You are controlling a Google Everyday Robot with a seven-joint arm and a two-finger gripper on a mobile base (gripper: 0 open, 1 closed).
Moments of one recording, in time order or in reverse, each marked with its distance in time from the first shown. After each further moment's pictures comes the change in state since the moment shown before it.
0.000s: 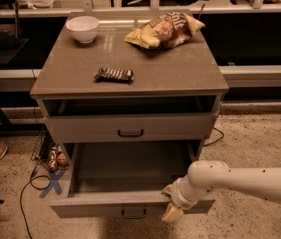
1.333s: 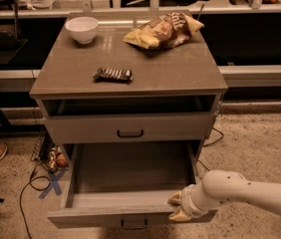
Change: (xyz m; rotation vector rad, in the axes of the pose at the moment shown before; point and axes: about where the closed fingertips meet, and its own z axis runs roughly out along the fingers) arm 0.023 0.015 -0.022 0.074 -0.037 0.037
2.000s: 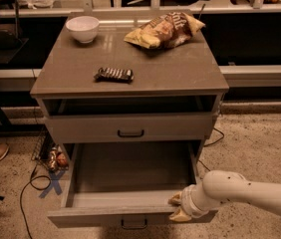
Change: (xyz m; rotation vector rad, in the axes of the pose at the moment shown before) arm -0.001 0.001 0.001 -0.003 -0.001 0.000
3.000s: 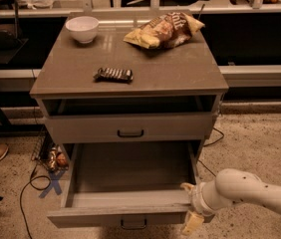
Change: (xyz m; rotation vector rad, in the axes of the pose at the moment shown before) arm 0.006 -0.006 -0.028 0.043 -0.016 0.003
